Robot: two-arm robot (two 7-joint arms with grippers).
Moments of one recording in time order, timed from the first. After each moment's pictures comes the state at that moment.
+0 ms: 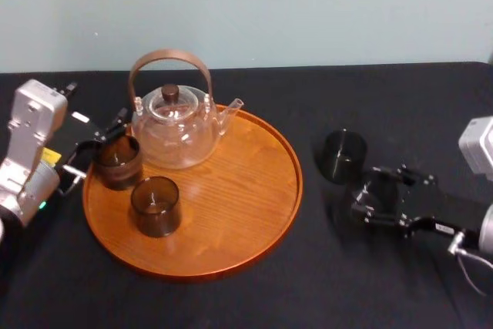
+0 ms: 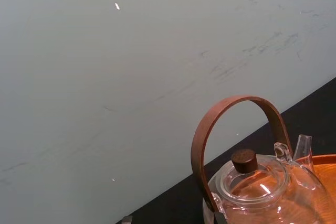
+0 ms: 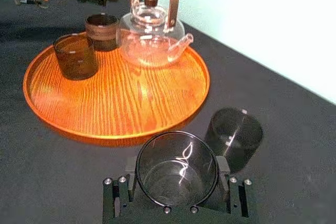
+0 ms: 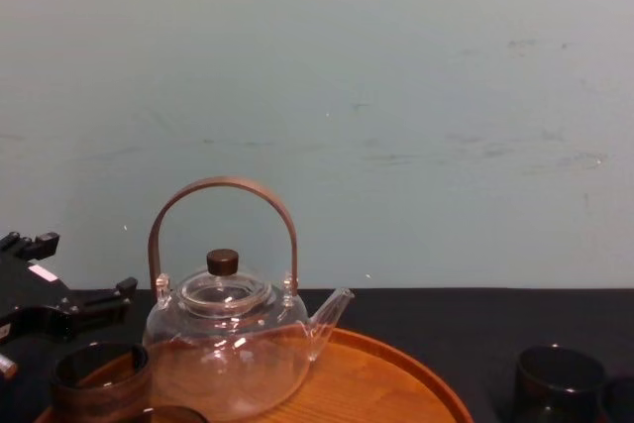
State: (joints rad) left arm -0.20 0.60 0.45 -1.41 -0.25 -0.12 0.03; right arm -0.05 0.77 -0.28 -1.71 0.42 0.12 0.54
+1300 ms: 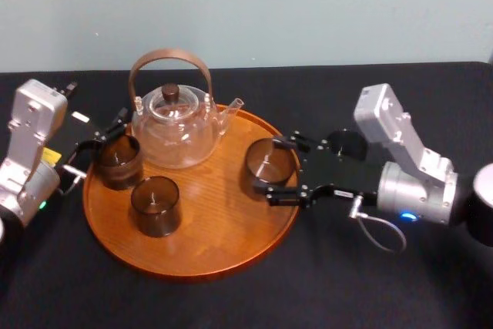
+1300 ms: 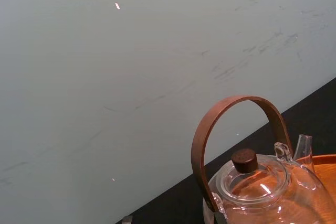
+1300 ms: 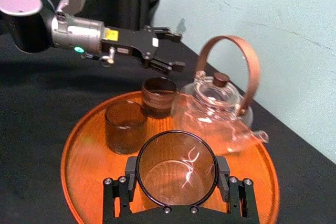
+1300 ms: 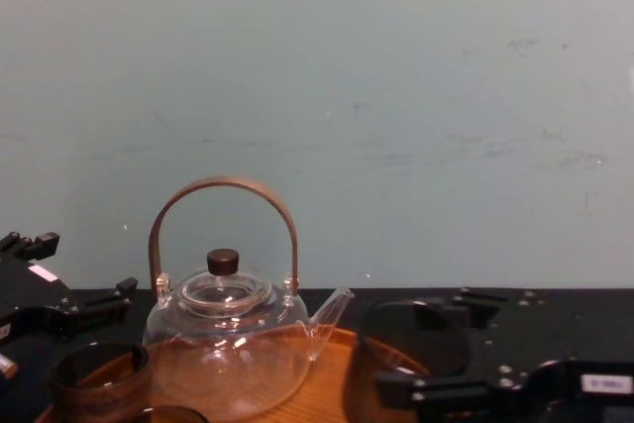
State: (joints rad) left arm -0.20 0.60 0.45 -1.41 -0.25 -0.12 0.03; right arm 0.28 0.56 -0.54 -1.54 0.35 0.03 0.67
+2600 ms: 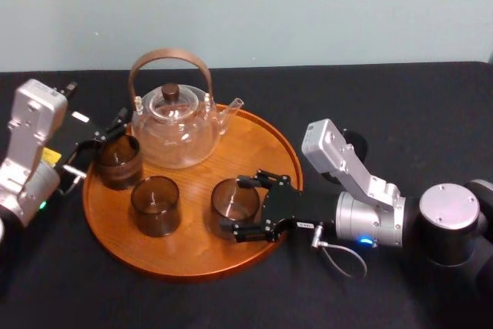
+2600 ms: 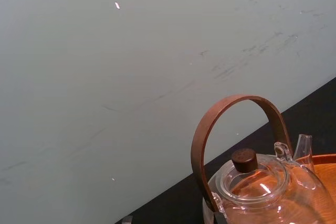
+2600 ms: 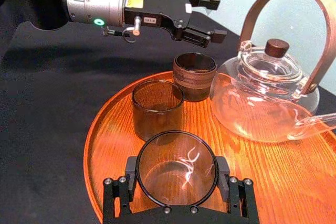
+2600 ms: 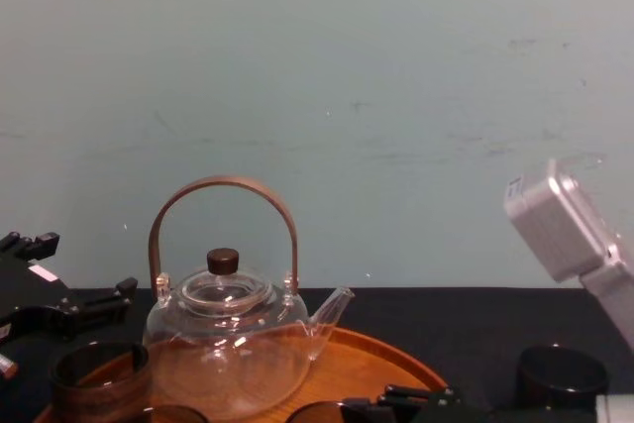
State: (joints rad) left arm -0.20 0.60 0.45 -1.41 -0.25 -0.12 0.03; right arm 0.34 0.47 -0.67 -1.38 0.33 0.02 0.69
